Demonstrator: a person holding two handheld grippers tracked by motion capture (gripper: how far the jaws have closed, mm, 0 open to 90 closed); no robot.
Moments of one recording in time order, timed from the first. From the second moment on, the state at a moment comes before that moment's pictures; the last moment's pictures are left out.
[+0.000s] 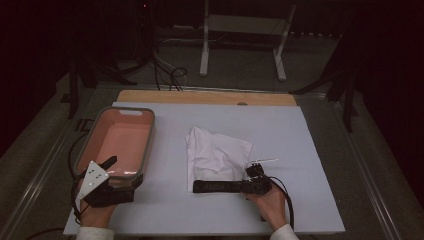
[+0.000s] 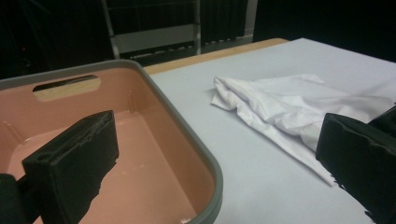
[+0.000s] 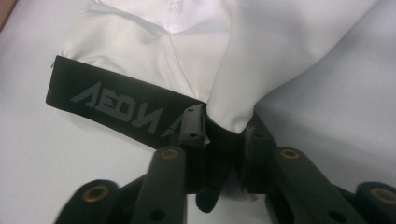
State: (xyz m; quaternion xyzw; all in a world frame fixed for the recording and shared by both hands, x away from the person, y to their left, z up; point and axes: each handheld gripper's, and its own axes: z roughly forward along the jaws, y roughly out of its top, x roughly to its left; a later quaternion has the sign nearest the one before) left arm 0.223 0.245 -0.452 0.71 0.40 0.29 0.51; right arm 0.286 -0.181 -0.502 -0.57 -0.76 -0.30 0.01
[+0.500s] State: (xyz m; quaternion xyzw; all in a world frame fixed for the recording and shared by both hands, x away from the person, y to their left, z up) left arm 0.232 0.225 -0.439 0.71 0.38 0.28 0.52; right arm 0.273 -0.190 -0.490 -0.54 -0.78 -0.32 -0.01
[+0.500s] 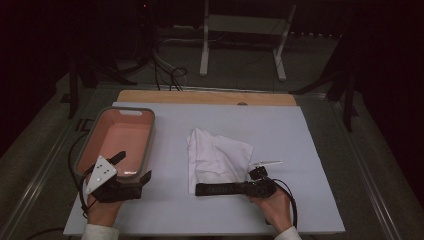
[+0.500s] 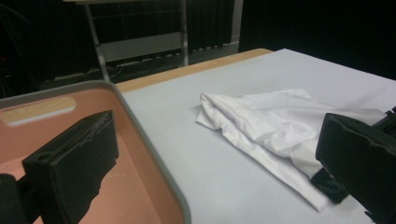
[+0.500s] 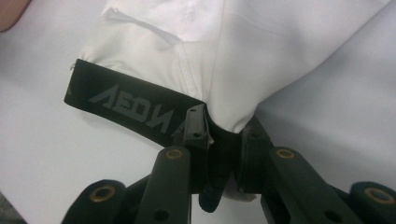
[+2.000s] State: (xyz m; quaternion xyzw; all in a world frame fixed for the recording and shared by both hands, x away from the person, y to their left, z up) left arm 0.306 0.118 -0.434 0.76 0.34 0.22 0.51; right arm 0.260 -0.211 -0.478 -0.52 -0.79 -0.34 -0.02
